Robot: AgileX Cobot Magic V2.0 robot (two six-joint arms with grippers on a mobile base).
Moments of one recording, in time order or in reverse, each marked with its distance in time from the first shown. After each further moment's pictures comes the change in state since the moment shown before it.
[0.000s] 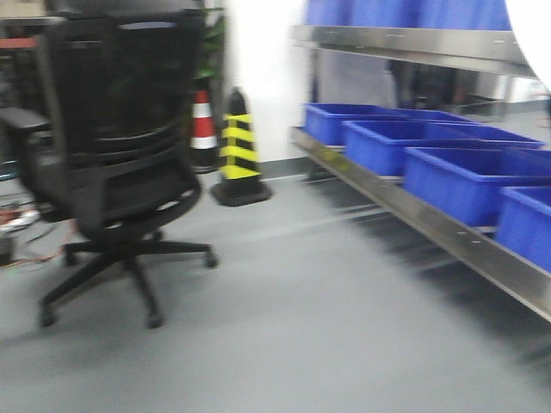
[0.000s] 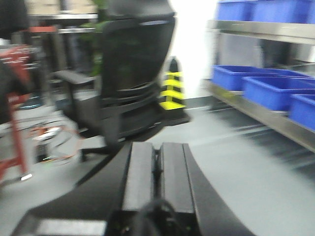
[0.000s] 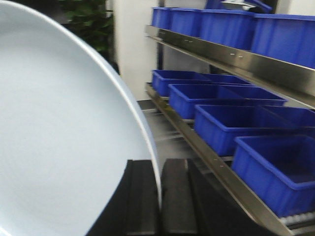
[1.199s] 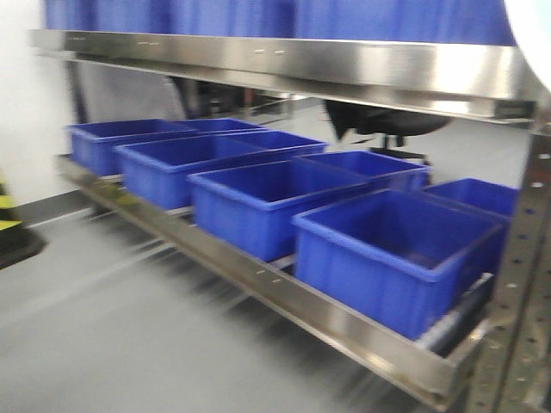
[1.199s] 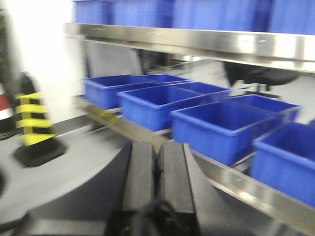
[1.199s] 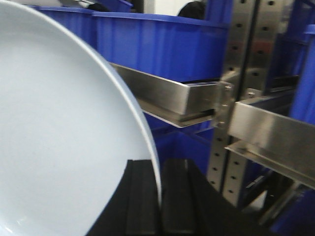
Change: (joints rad) left arm 0.000 0.000 0.000 0.000 0.000 0.000; right arm 0.000 0.000 0.000 0.000 0.000 0.000
